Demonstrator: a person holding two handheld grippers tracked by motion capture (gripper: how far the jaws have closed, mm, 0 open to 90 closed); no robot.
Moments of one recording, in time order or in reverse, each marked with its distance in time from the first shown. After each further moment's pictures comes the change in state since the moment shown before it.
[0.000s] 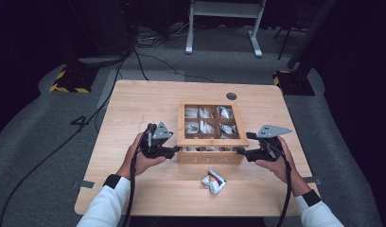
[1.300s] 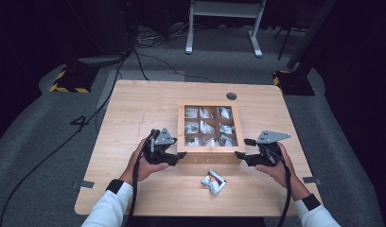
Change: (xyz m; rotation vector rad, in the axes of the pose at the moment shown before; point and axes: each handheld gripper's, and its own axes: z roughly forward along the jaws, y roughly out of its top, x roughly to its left) left arm -0.014 -0.006 0.006 -0.019 -0.060 -0.006; right arm 0.005 -0.017 0.003 0.015 0.021 0.011
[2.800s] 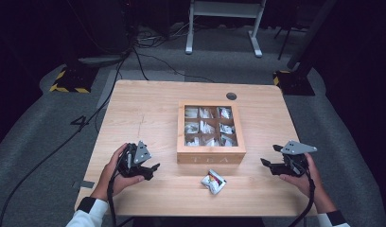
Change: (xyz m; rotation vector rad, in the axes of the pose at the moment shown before) left arm -0.001 -0.059 -0.052 0.142 0.237 0.076; right arm -0.026 -0.056 -0.052 0.070 -0.200 -0.013
